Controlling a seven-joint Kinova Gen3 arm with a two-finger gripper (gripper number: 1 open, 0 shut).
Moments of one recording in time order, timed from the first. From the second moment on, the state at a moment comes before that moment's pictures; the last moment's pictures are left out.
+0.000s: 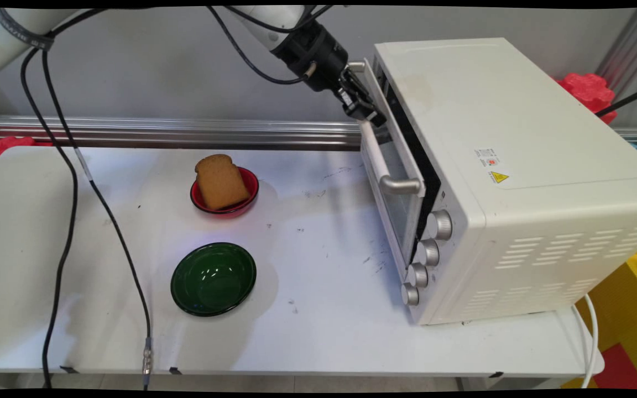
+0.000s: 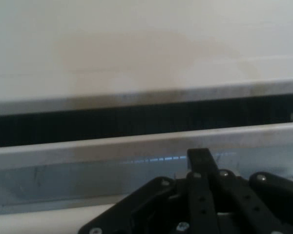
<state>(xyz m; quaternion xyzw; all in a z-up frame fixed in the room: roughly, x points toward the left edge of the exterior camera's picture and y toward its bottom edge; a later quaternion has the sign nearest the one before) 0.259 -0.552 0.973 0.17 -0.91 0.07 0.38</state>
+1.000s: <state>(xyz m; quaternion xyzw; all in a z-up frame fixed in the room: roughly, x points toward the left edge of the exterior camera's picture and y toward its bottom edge) 0.307 -0.533 0.942 0.18 -0.93 0.05 0.33</state>
